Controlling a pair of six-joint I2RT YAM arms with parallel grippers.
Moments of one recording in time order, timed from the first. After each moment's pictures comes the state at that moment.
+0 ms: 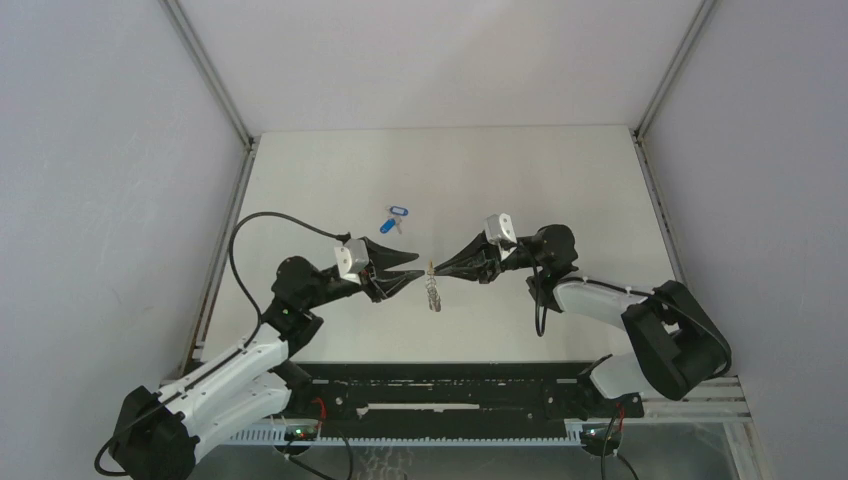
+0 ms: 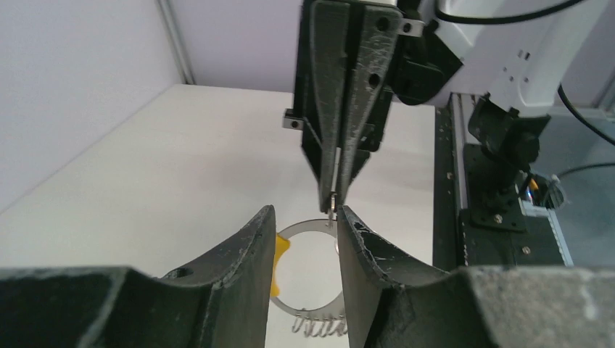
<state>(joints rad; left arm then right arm) -0.60 0.83 0.41 0.65 0.66 -0.10 0.56 1.39 0.57 1.22 -1.15 0.23</state>
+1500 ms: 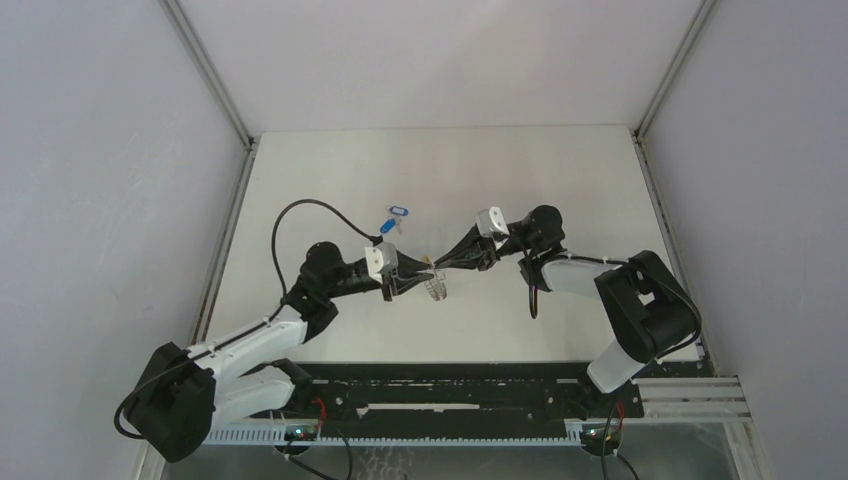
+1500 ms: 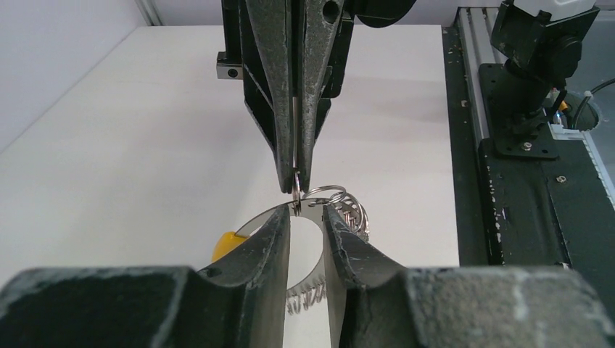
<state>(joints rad) -0.60 1.06 0.43 0.61 0.75 0.11 0.49 1.60 0.70 1.24 -1.37 0.12</state>
